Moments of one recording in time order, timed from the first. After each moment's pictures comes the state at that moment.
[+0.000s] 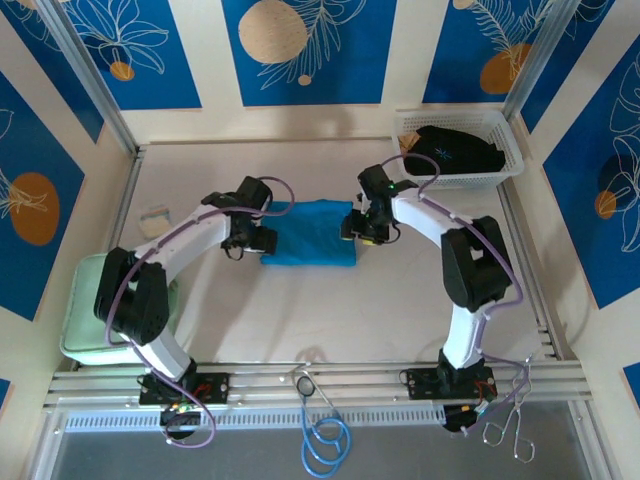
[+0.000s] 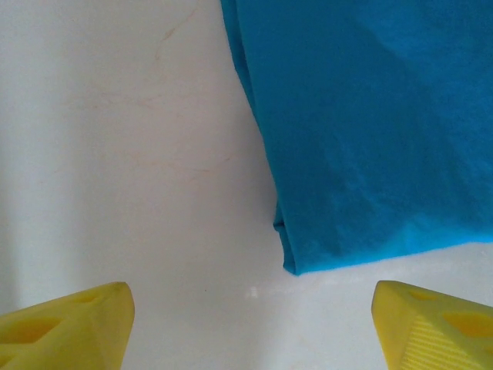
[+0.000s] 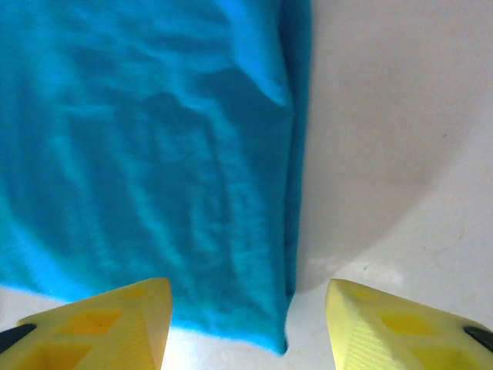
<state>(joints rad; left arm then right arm) -0.47 1.67 1.26 -0.88 -0.11 -0.31 0.41 1.89 1.37 -0.77 -0.24 0.50</state>
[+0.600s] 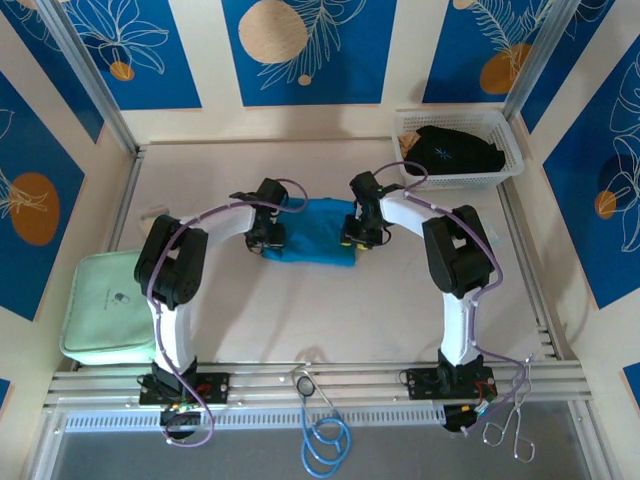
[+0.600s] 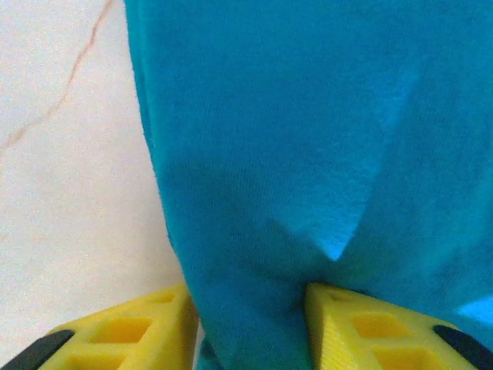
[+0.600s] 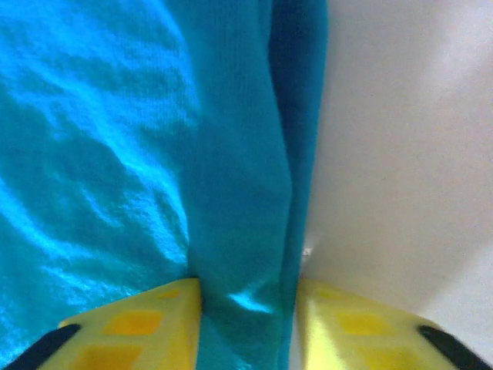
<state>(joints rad) -0.46 1.99 1.37 -0.68 -0.05 -0.38 0.42 2.02 1.40 -0.72 -0.23 0.55</state>
